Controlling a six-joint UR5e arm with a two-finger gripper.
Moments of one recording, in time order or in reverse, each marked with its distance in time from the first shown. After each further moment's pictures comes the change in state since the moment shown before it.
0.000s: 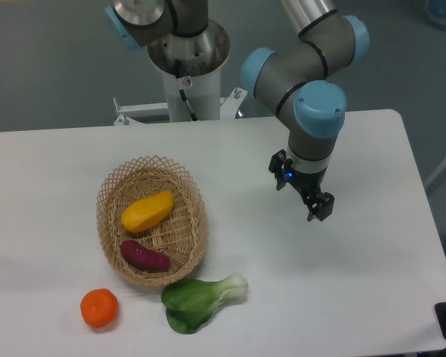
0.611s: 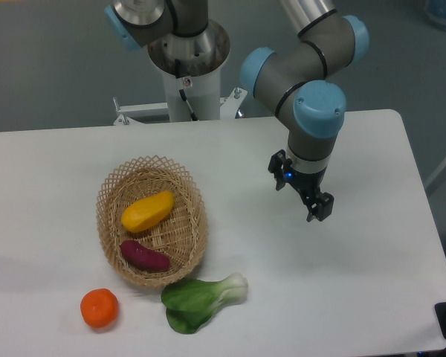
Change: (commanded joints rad) arm -0.003 -0.003 0.011 -0.006 -0.017 -0.035
